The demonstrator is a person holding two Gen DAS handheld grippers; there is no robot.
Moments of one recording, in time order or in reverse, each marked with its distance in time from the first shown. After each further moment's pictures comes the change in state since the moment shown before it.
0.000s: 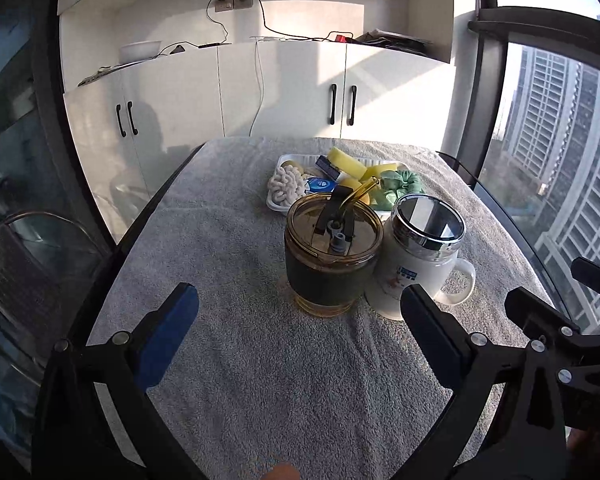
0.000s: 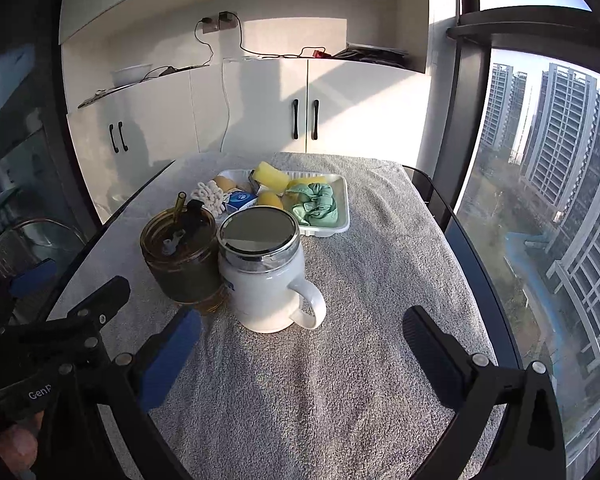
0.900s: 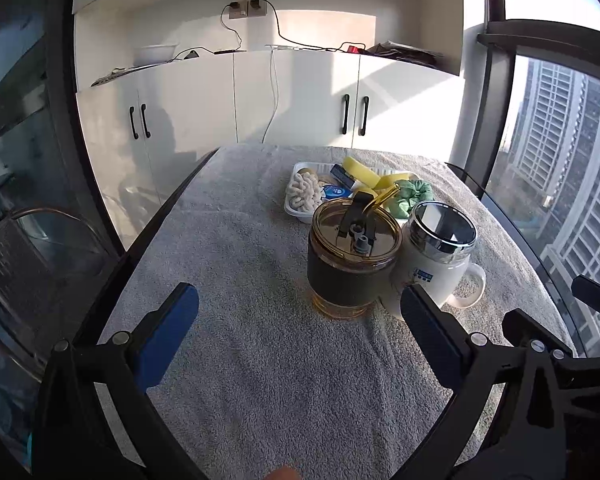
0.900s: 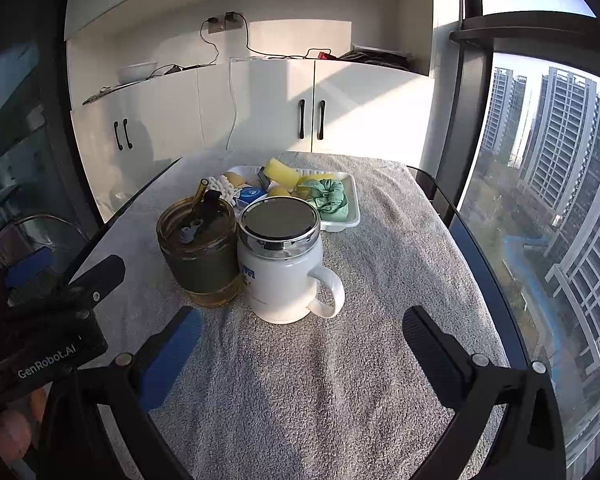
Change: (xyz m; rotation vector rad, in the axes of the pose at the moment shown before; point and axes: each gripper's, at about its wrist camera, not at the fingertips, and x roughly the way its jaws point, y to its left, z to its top) left arm -0.009 0.015 -0.007 -0.020 -0.036 0.023; right arm -0.007 0.021 -0.014 -0.008 -0.010 -0.010
